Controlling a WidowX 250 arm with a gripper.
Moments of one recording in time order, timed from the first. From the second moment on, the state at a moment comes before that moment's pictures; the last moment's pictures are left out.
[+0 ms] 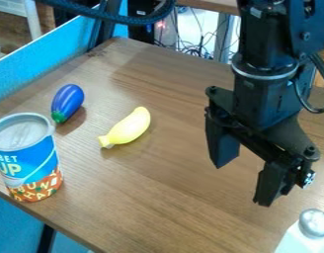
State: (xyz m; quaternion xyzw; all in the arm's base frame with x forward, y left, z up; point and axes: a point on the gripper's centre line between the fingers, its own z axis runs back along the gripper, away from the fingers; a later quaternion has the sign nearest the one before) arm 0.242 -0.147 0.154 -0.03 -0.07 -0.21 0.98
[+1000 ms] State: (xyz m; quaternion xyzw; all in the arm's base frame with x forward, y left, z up) arm 0.232 -0.218 0.135 0.00 -0.03 -0.24 0.97
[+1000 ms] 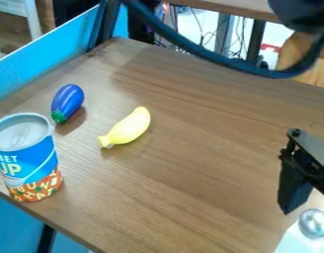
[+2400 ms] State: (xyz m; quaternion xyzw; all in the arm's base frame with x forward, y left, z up) arm 0.244 -0.194 0.139 -0.03 -0.02 -0.24 0.97
